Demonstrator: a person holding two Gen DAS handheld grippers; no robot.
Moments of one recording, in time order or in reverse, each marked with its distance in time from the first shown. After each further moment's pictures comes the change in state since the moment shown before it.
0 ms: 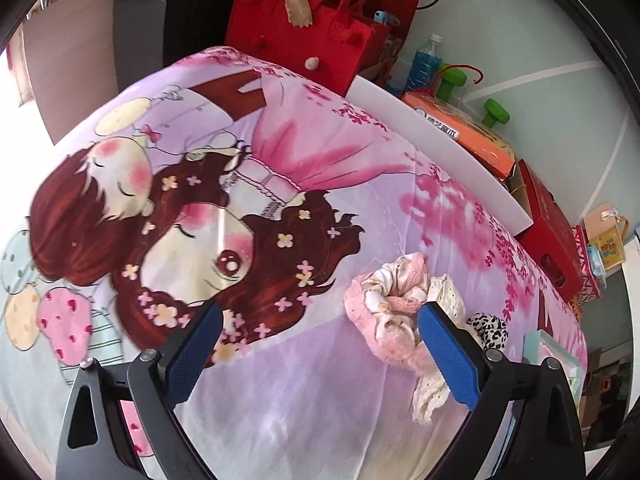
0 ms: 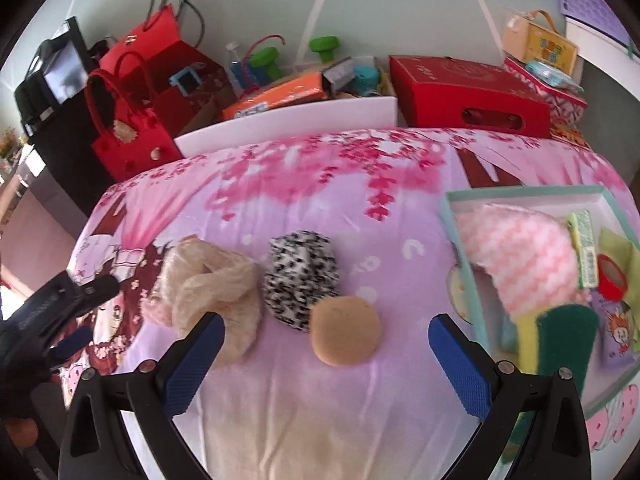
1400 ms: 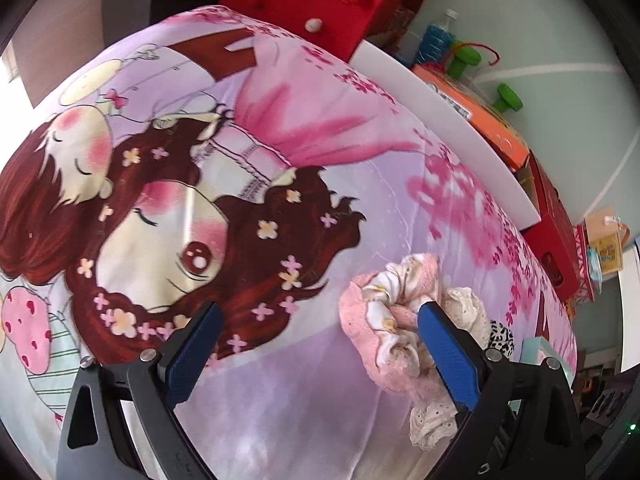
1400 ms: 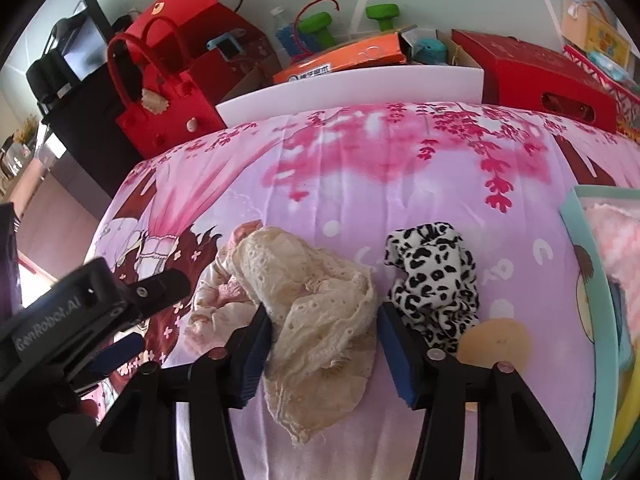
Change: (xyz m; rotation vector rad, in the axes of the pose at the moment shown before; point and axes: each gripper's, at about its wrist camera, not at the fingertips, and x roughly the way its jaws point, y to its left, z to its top) left arm 0.039 -0.001 0.011 -0.048 0.120 -0.037; right arm 0.064 0.052 0.007 -0.018 0.072 0.137
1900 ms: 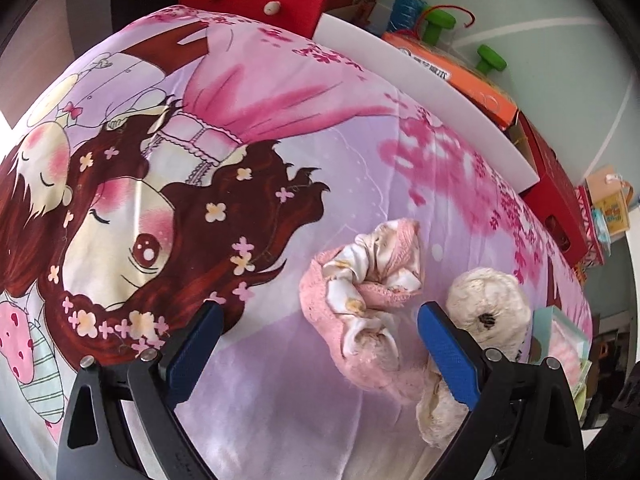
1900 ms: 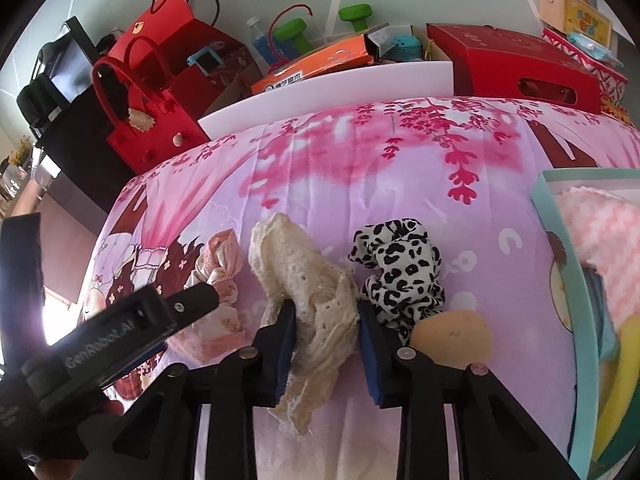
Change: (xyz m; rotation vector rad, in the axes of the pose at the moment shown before) left arm 0.018 -0.027 -0.011 0.111 0.044 0.018; right arm -0.014 -0.026 0.000 0.060 -0.003 -0.001
